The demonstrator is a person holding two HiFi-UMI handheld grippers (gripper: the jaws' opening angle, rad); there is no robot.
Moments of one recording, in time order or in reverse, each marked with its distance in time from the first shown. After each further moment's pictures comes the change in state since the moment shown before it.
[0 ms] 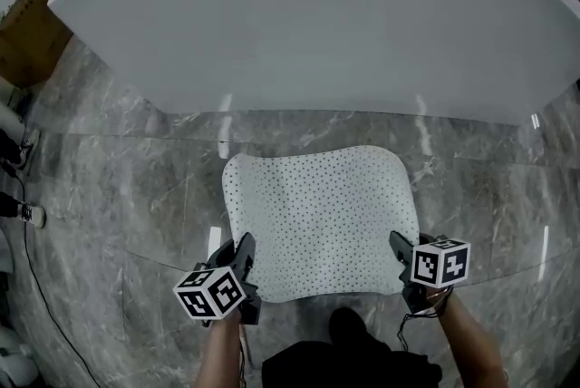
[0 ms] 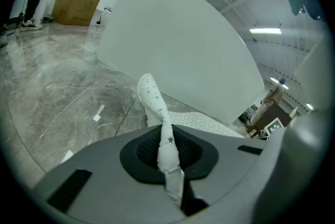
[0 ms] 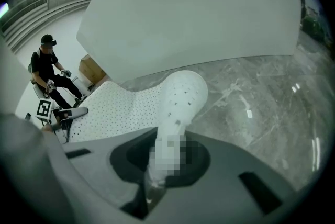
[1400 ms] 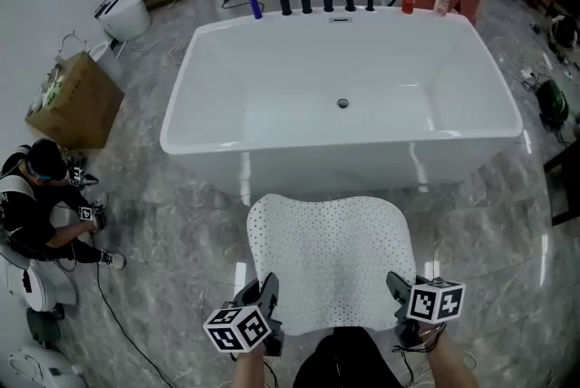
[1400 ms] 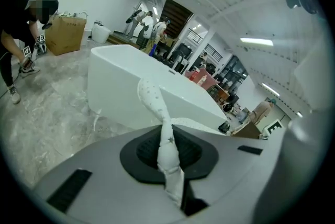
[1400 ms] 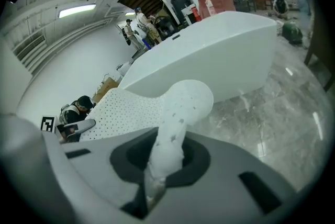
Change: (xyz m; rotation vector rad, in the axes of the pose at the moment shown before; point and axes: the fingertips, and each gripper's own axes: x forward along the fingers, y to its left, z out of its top) left arm -0.315 -0.299 0.297 0.015 0.019 -0.034; right arm -0.431 0.221 0.203 0.191 -0.069 0.053
